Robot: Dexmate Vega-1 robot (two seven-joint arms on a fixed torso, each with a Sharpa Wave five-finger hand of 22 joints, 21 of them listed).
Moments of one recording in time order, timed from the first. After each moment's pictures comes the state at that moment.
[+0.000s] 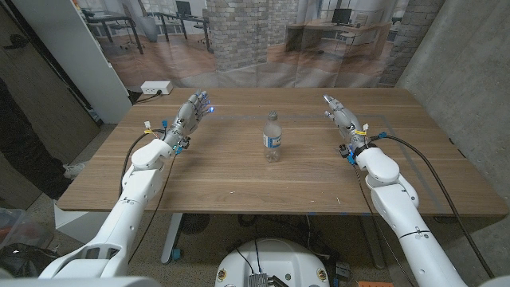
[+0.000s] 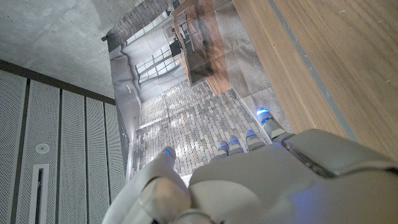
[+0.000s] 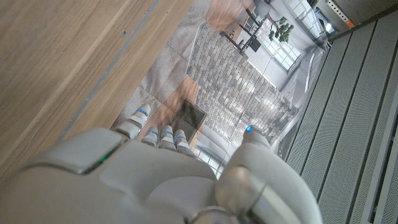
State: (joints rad) left arm 0.87 0.32 -0.04 -1.28 -0.32 -0.24 -0.47; left_hand 0.04 0.08 0.31 0.15 0.26 -0.17 0.02 0.18 0.17 -0.17 0.00 0.20 0.18 -0.17 0.04 0.19 0.18 -0.17 0.01 0.70 0.17; right arm -1.17 -0.24 -0.02 -1.82 0.01 0.04 0.13; right_hand 0.27 0.00 0.19 -0.05 0.19 -0.09 0.11 0.19 0.18 -0.09 0.10 0.19 0.19 -0.17 0.07 0.18 0.17 0.07 0.01 0.19 0.17
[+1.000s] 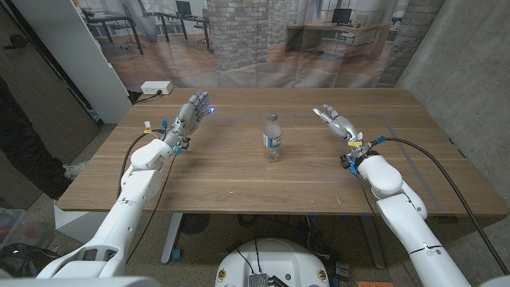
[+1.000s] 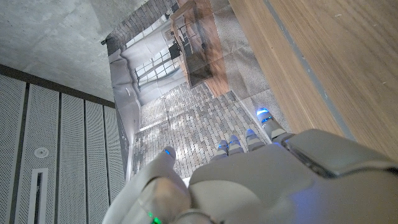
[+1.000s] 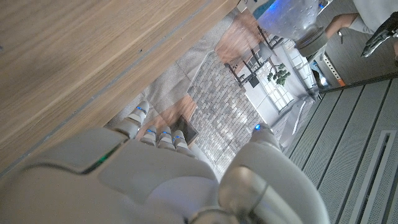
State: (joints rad) left arm 0.87 0.34 -0.03 -1.28 -0.32 -0.24 -0.47; left_hand 0.04 0.08 0.31 0.14 0.26 -0.17 0.02 0.18 0.17 -0.17 0.00 0.20 0.18 -0.17 0.04 0.19 0.18 -0.17 0.01 0.69 0.17; right arm -1.26 -0.28 -0.04 -1.91 -0.19 0.04 0.15; right_hand 0.29 -0.05 0.16 -0.08 0.22 -0.10 0.12 0.19 0.18 -0.11 0.12 0.19 0.19 -0.16 0.10 0.18 0.18 0.08 0.05 0.19 0.17
